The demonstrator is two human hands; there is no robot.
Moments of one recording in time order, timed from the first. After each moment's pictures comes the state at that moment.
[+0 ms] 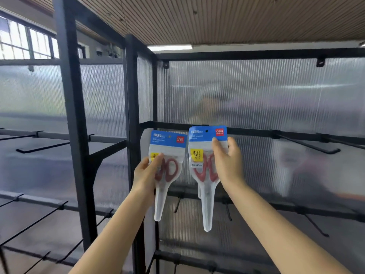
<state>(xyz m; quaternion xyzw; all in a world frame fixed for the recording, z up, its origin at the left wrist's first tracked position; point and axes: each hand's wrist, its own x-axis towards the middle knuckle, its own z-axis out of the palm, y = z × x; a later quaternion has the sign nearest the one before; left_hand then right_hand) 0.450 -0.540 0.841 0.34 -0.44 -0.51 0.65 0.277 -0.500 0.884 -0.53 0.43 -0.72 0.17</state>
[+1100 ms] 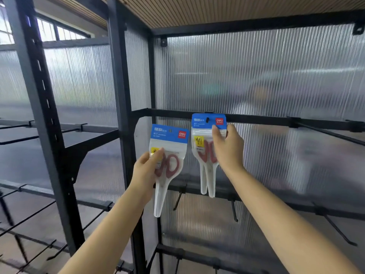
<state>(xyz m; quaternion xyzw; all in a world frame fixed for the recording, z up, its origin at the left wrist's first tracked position) 0.440 -0.573 0.823 0.36 -0.44 -0.51 0.64 0.250 -0.580 0.869 -0.55 0.54 -0.64 0.01</state>
